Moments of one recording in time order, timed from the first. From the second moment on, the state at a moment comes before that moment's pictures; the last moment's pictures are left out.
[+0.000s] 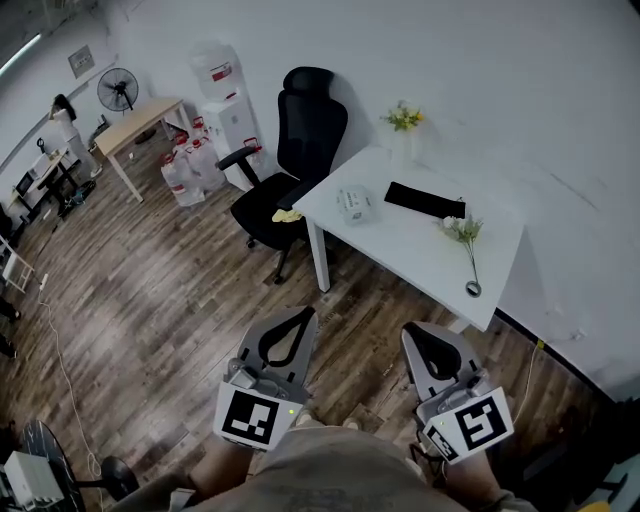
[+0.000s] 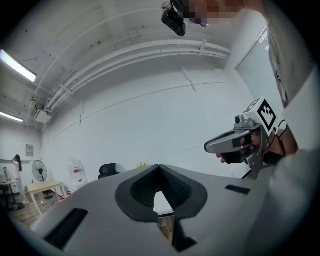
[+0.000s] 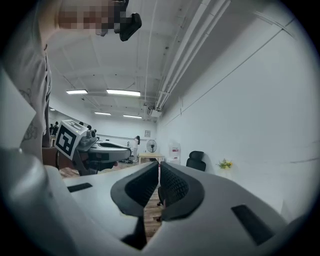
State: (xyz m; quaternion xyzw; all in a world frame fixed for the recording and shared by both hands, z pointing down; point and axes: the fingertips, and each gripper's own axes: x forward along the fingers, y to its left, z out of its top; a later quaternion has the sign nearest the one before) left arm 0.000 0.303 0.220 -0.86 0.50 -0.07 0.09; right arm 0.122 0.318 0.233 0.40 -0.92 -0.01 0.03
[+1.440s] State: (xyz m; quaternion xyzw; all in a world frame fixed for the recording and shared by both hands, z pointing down) left arm -0.032 0.088 0.271 -0.86 0.50 -0.12 0.08; right arm 0.116 0.089 0.284 0.45 -0.89 0.02 0.05
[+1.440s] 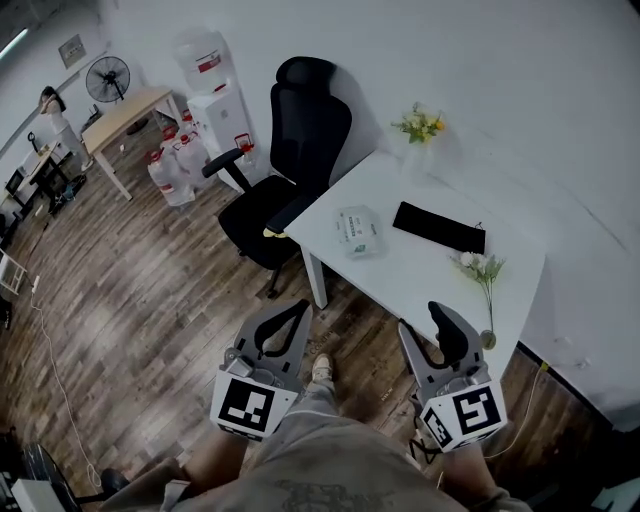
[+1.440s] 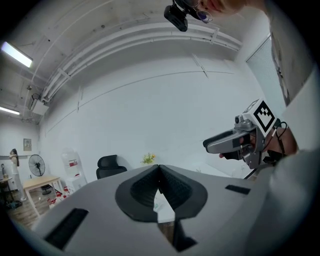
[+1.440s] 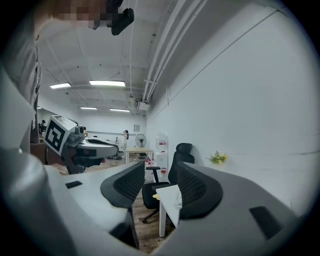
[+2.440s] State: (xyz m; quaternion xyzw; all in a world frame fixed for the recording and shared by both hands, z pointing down) left arm -0.096 -0.154 0.315 -0.90 0.42 -0.13 -0.01; right arm 0.032 -0.148 0.334 0.50 -0.85 0.08 0.14
